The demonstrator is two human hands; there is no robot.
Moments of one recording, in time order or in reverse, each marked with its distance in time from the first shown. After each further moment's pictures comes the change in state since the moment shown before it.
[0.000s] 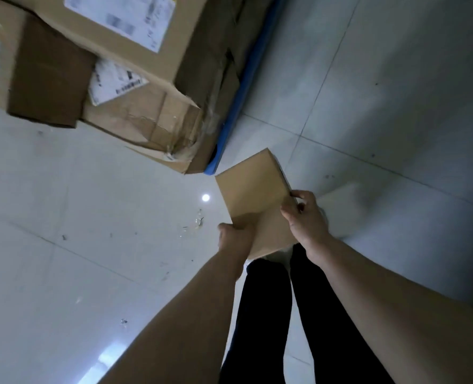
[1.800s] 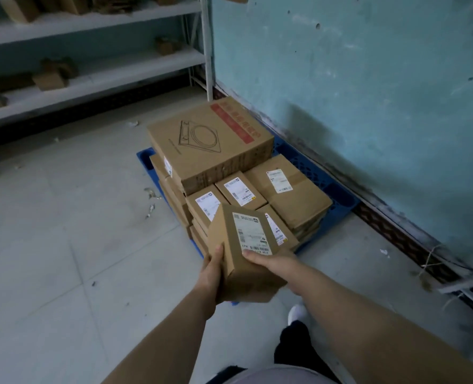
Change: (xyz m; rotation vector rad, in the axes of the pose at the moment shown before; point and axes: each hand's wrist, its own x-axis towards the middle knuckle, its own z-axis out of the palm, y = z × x) left_hand -0.320 0.041 -0.236 -0.876 -0.110 0.429; right_hand -0.327 -0.339 0.005 -0.480 -0.327 -0.308
